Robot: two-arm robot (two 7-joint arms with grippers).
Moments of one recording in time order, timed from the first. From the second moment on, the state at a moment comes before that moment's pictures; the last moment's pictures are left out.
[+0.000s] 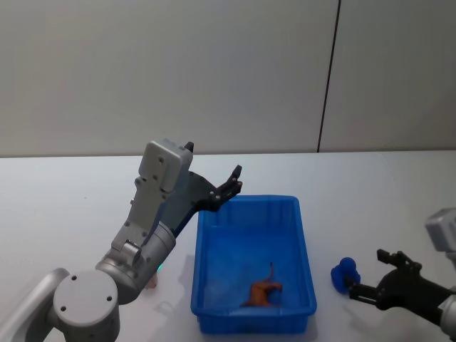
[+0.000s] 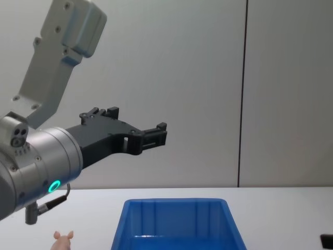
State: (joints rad) left arm -0.24 0.38 0.45 -1.63 -0.20 0.01 -0.01; right arm 0.03 0.44 -0.23 -1.57 0.28 0.23 0.45
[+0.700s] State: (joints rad) left arm -0.24 0.38 0.45 -1.63 -0.20 0.01 -0.01; right arm 0.14 0.34 -0.28 -1.37 0.19 0.19 0.43
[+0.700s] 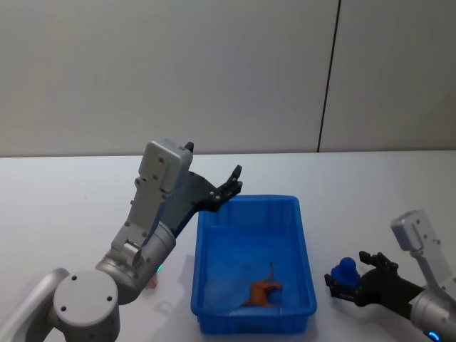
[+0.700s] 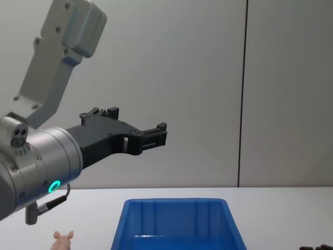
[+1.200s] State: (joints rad) left arm -0.24 0.38 0.45 -1.63 -0.20 0.01 -0.01; right arm 0.18 0.31 -0.30 -1.30 0.17 0.18 0.41
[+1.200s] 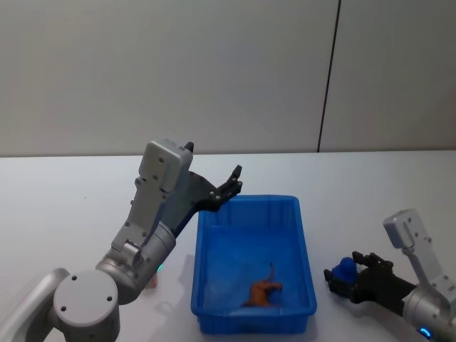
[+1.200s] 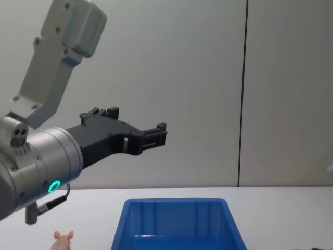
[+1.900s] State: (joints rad) left arm -0.24 0.38 0.45 -1.63 -0.20 0.01 -0.01; right arm 0.19 0.30 -0.30 -1.28 0.17 0.17 0.40
